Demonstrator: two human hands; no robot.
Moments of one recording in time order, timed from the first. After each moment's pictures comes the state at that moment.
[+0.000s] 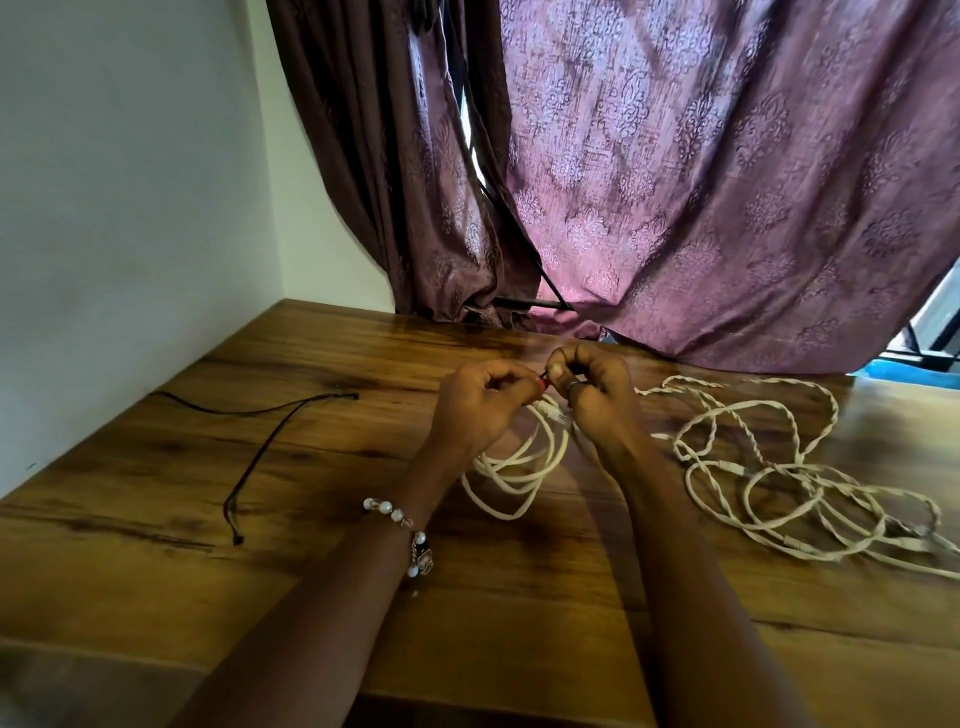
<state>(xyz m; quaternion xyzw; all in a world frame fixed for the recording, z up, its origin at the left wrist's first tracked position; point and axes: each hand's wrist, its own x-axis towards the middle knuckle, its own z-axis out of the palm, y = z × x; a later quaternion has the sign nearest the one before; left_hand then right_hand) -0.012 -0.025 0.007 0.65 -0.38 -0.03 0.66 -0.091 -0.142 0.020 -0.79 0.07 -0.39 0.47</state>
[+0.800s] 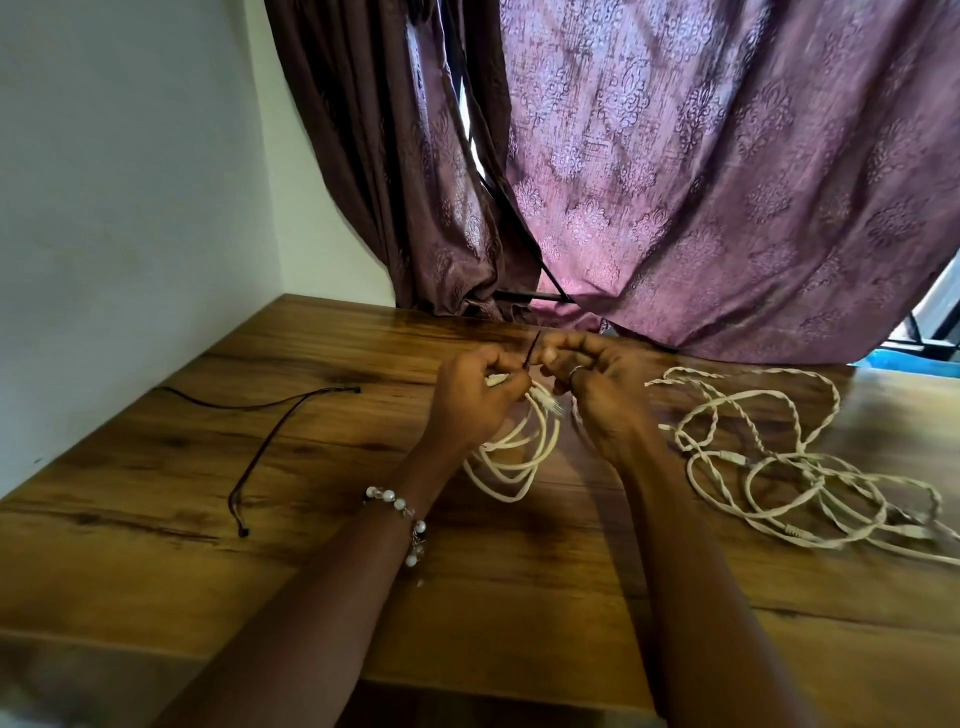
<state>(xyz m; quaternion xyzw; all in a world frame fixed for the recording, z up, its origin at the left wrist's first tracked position) -0.004 -0.023 0.001 0.68 -0.39 0.06 0.62 -0.096 -0.134 0.026 -0.69 0.08 -0.36 0.62</state>
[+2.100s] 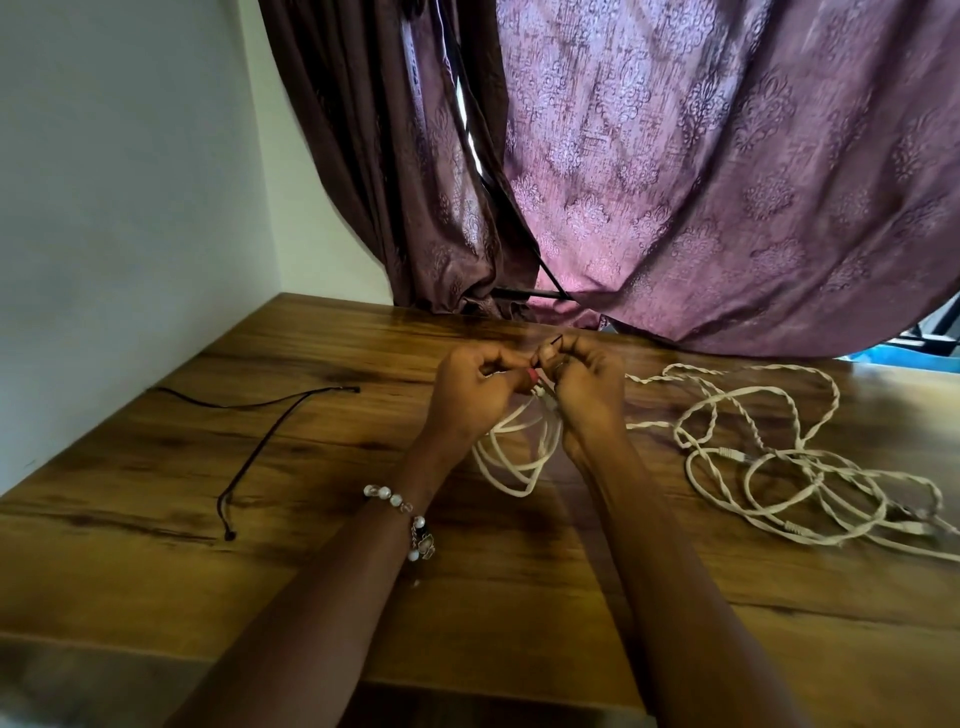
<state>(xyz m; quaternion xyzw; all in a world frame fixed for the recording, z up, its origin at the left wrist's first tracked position) -0.008 -0.028 0.009 0.63 -0.36 -0.04 0.68 -0.078 -0.111 0.026 -0.62 0.16 -0.43 0.64</state>
